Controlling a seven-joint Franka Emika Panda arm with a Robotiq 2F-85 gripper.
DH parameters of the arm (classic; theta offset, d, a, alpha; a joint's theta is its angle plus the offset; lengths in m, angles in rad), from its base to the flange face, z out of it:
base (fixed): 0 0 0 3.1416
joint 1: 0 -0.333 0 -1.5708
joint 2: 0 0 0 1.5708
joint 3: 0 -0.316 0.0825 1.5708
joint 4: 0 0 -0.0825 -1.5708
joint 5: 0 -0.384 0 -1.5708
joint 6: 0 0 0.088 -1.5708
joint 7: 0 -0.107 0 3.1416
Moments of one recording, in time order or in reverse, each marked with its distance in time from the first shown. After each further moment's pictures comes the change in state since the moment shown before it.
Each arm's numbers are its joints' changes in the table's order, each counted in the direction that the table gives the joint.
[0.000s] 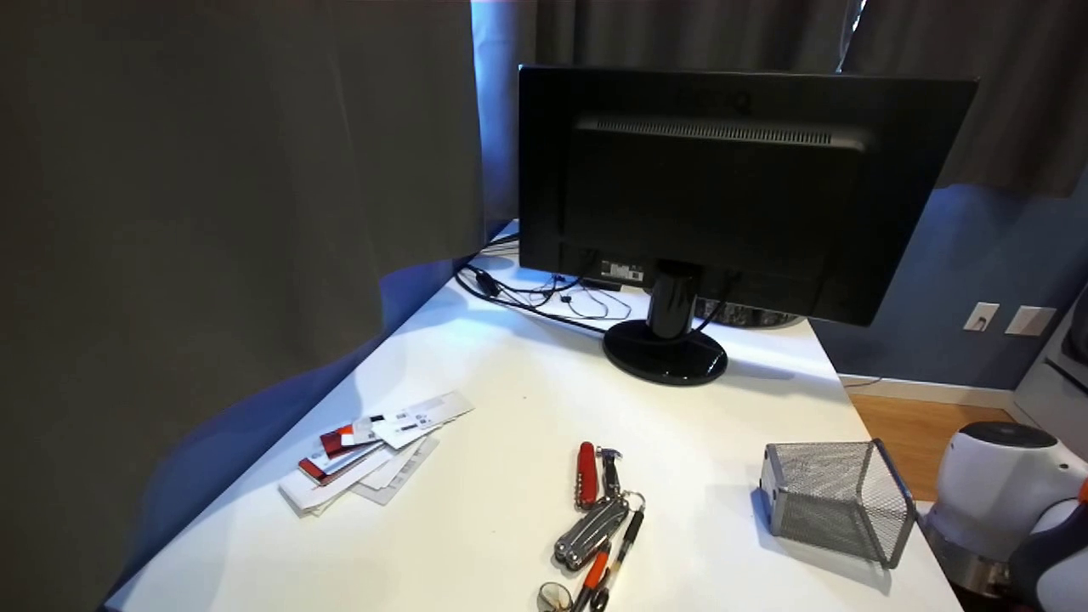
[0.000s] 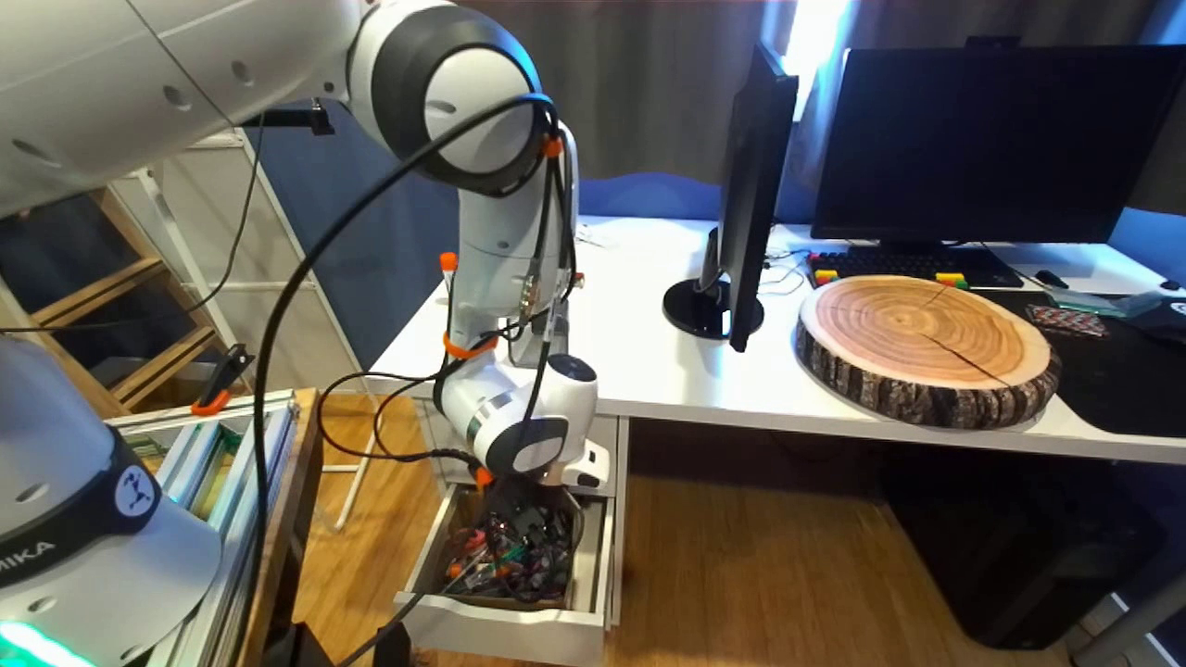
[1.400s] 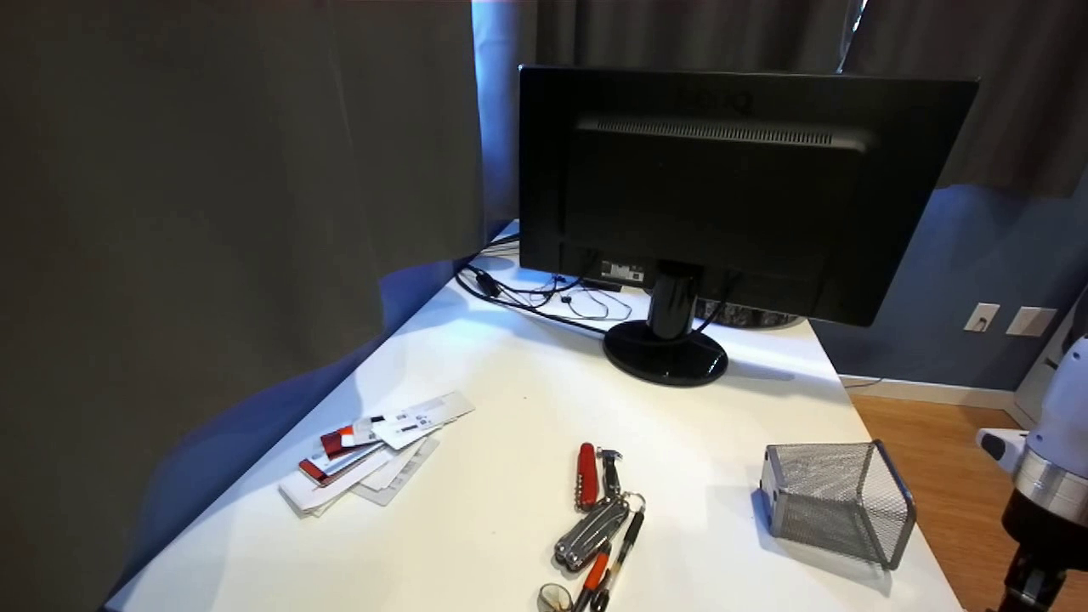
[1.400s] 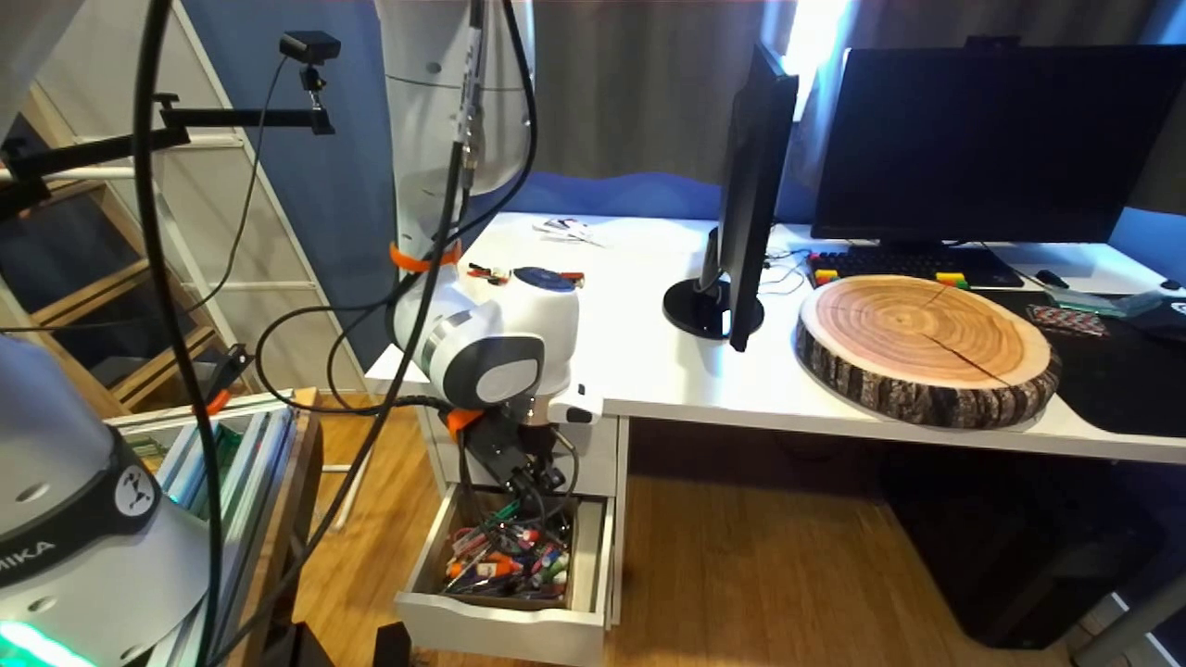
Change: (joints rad) arm -0.004 0.421 0.020 0.401 0.007 0.063 0.043
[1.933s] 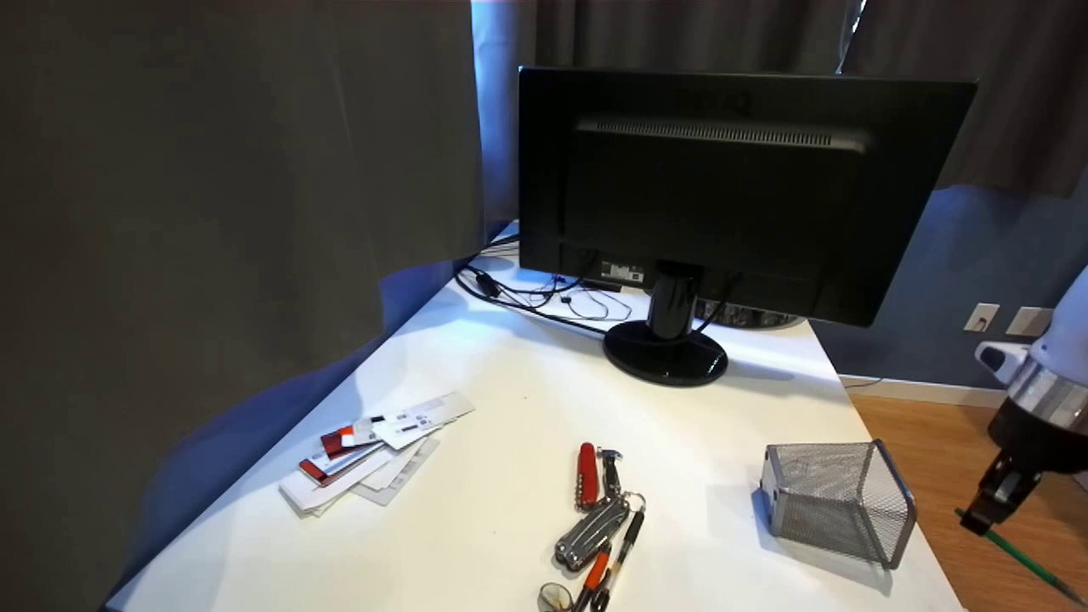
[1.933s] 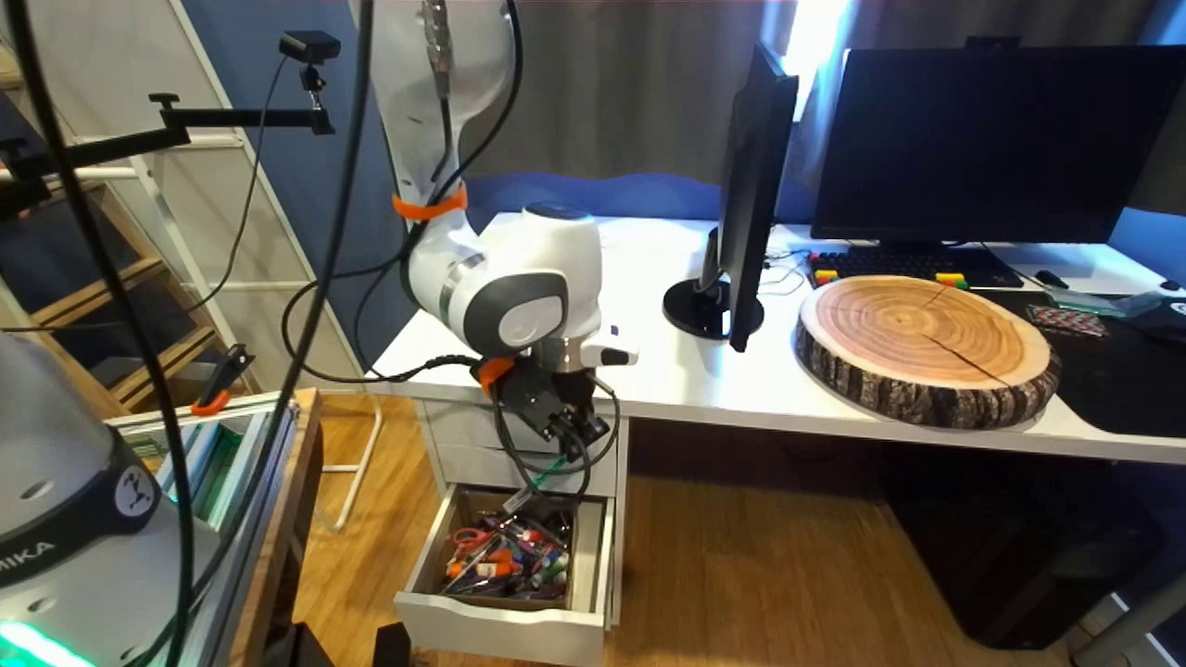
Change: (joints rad) arm -0.040 0.195 0.060 0.030 0.000 -0.010 -0.007
